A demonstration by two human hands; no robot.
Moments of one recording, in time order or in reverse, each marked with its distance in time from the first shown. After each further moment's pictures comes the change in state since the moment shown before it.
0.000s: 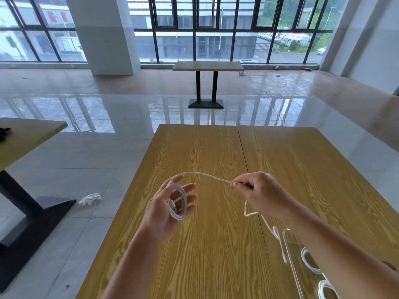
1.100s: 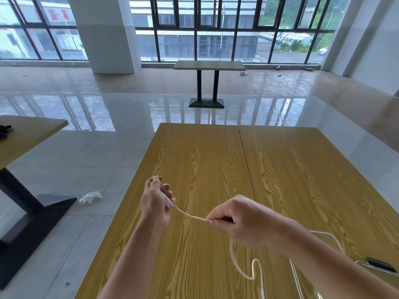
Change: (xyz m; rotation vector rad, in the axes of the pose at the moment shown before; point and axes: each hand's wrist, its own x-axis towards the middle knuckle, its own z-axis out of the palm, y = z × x) left_hand 0.039 -0.005 -0.016 0.014 0.410 0.147; right_hand -0.031 -0.043 0.020 -0.049 -0.474 -0.206
